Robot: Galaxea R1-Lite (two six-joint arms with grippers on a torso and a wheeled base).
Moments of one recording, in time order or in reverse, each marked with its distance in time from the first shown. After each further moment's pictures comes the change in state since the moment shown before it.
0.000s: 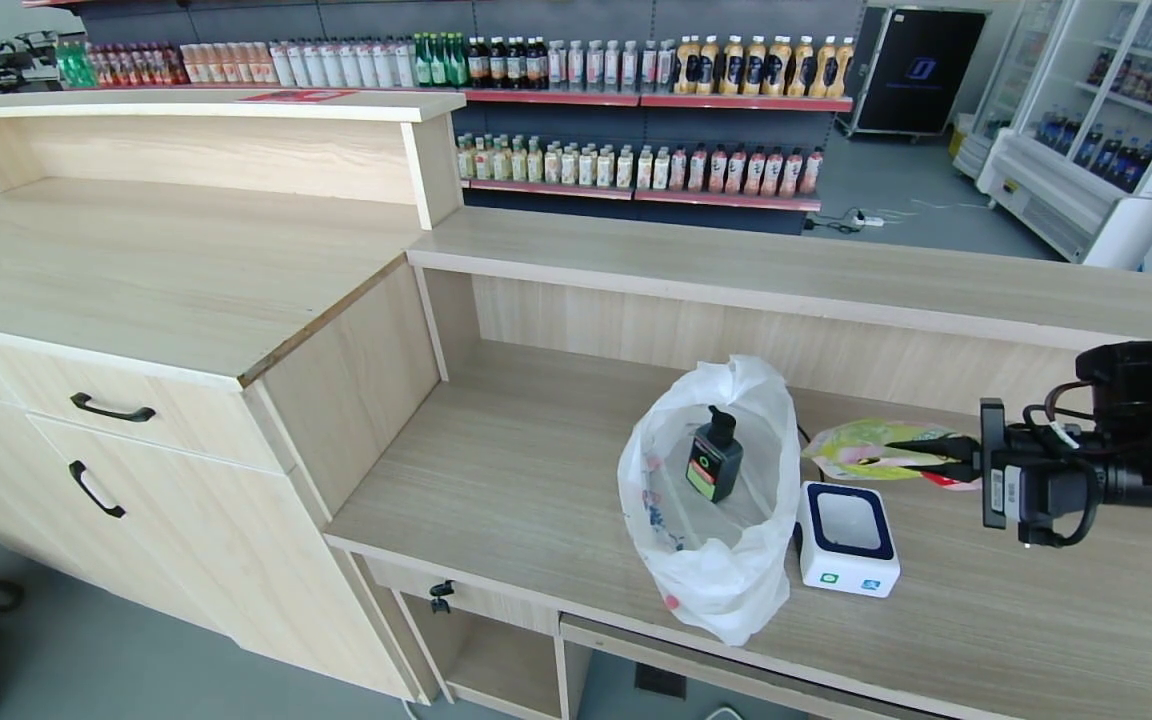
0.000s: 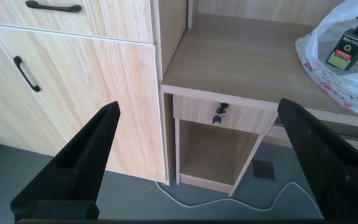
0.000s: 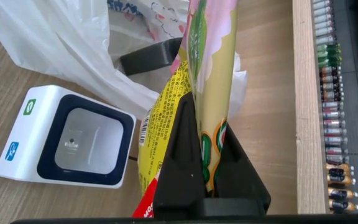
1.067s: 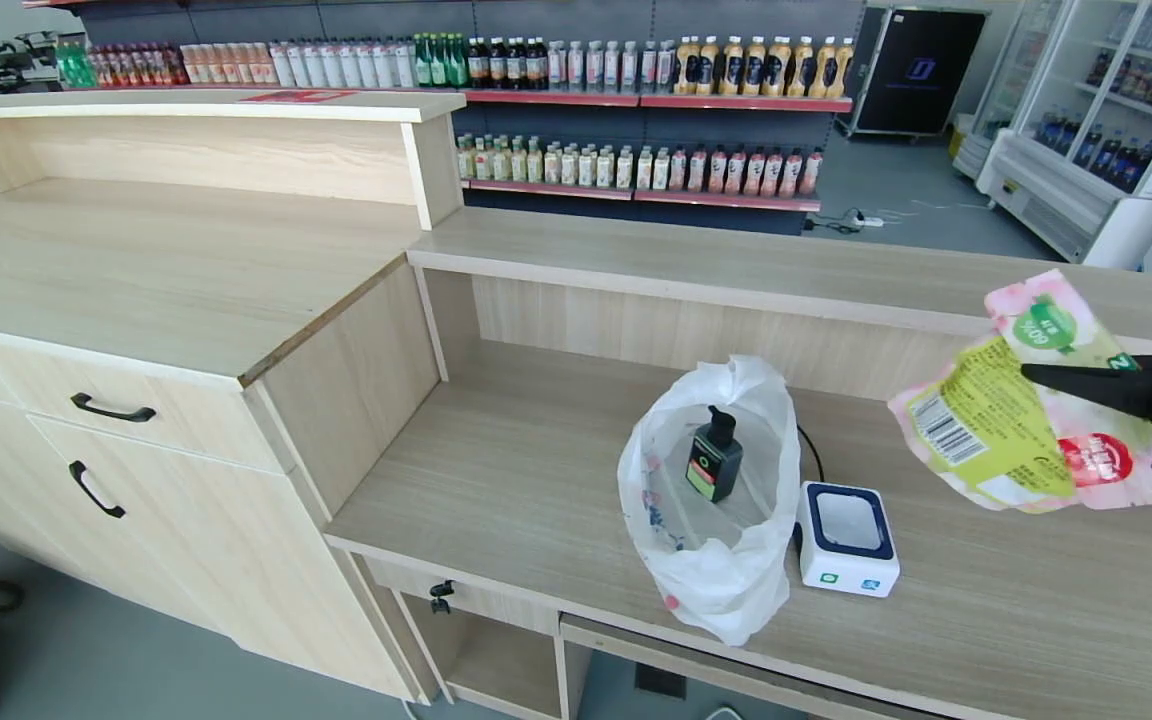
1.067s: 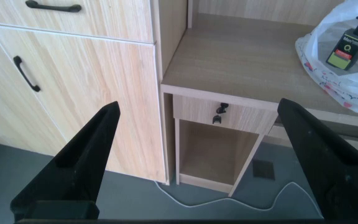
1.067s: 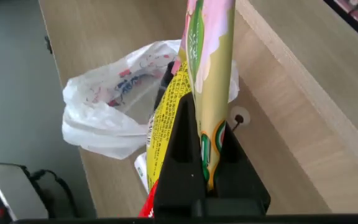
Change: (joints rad) left arm 0.000 0.000 0.000 0.000 0.000 0.000; right arm -0.130 -0.483 0.074 0.057 -0.107 1.355
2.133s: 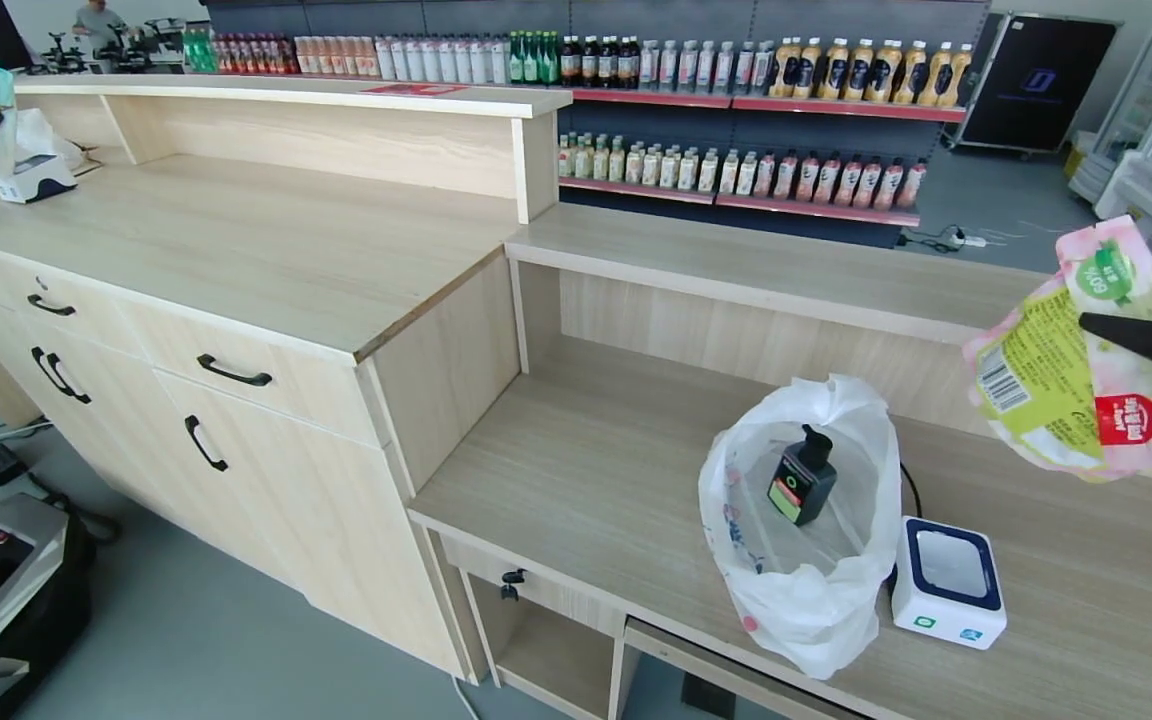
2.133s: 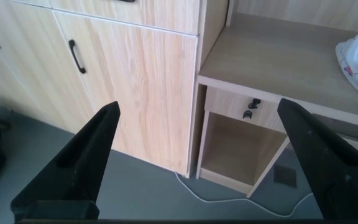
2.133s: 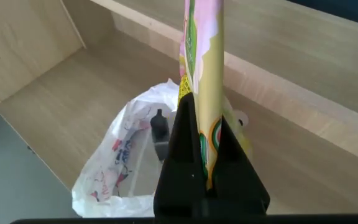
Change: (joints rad) left arm 0.000 0.000 0.000 0.000 0.000 0.000; right arm 0.080 -0.082 0.086 -0.245 -0.386 0.432
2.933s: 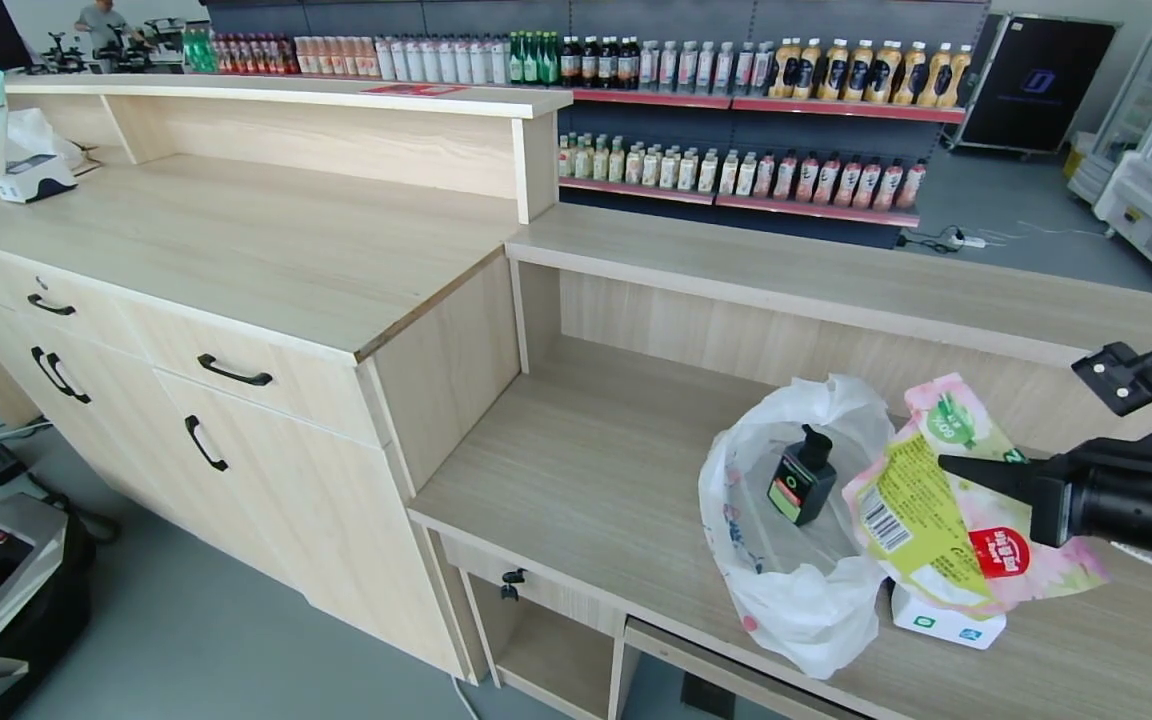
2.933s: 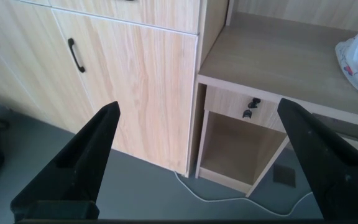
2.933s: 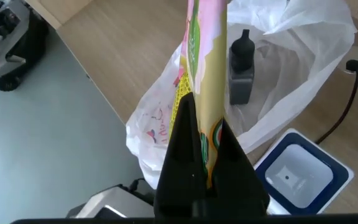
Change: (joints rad) left arm 0.000 0.000 0.000 0.000 0.000 0.000; right arm 0.150 0.139 0.243 -0.086 0.053 -0.019
